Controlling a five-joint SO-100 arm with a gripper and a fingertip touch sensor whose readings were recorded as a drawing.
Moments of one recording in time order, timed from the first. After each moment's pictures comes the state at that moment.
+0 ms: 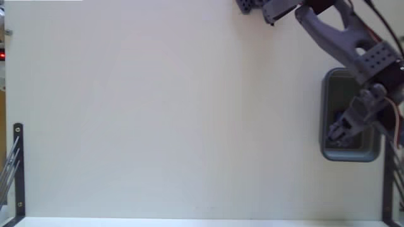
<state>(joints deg) -36.5 88.2 65.3 82.2 -0.3</state>
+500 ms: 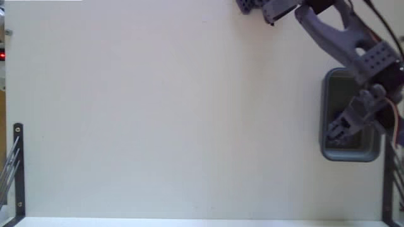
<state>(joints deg) -36.4 88.2 66.3 82.2 -0.3</state>
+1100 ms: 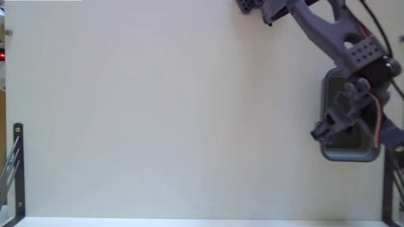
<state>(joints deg) -30.8 97.4 75.0 81.9 -0.3</state>
